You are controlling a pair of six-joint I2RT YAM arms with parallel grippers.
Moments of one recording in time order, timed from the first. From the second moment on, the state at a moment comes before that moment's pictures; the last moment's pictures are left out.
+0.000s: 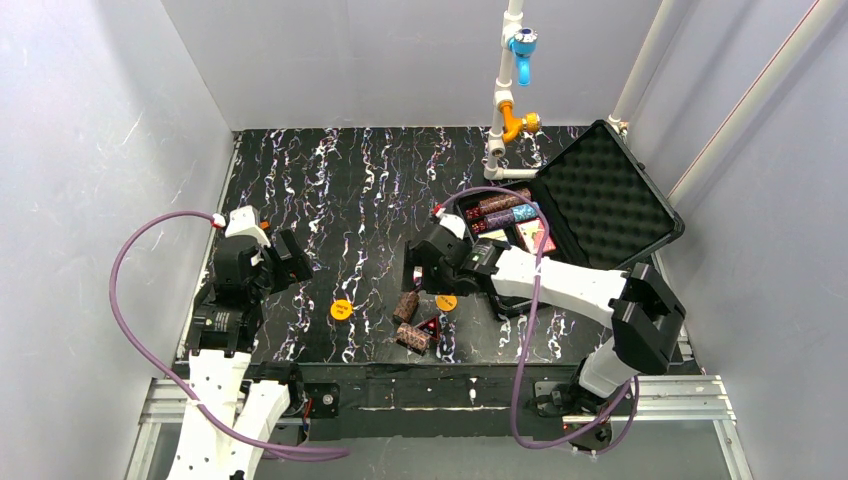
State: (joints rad) left arm -0.06 0.62 0.84 -0.82 -0.10 -0.34; right arm 1.07 1.57 1.18 -0.58 0.22 0.97
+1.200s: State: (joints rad) left arm -0.06 0.60 0.84 -0.82 -0.11 -0.34; right arm 1.15 1.77 1.19 -0.55 0.22 1.12
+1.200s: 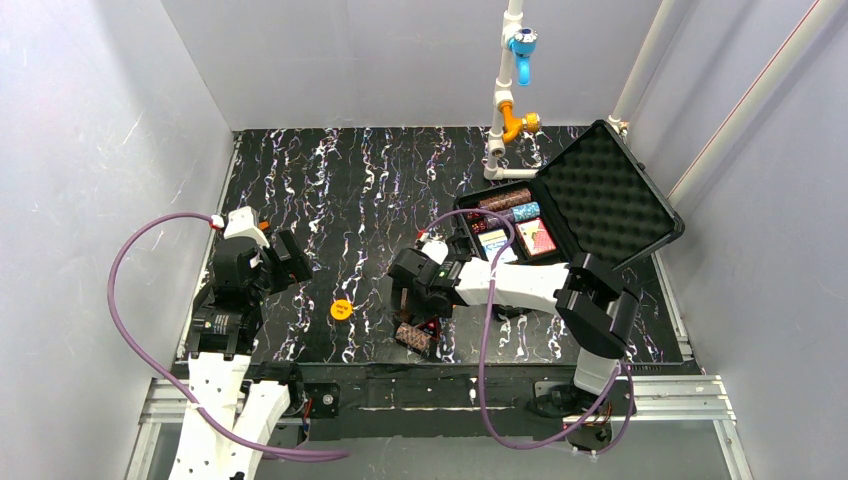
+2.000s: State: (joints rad) left arm -0.06 0.60 0.84 -0.82 -0.12 -0.34; right arm 1.16 1.89 1.31 -0.54 0.26 1.04
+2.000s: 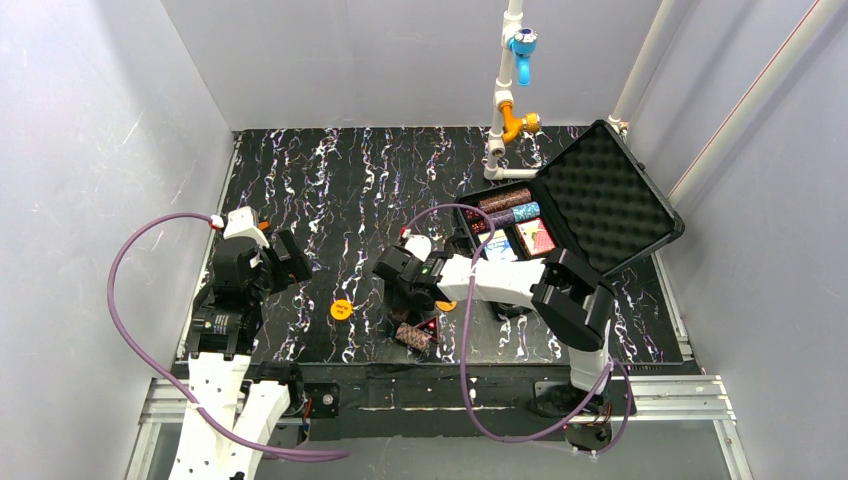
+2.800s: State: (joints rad) left arm -0.06 0.62 0.84 -0.82 -0.12 -0.34; right arm 1.16 2.07 1.57 -0.59 0.28 0.41
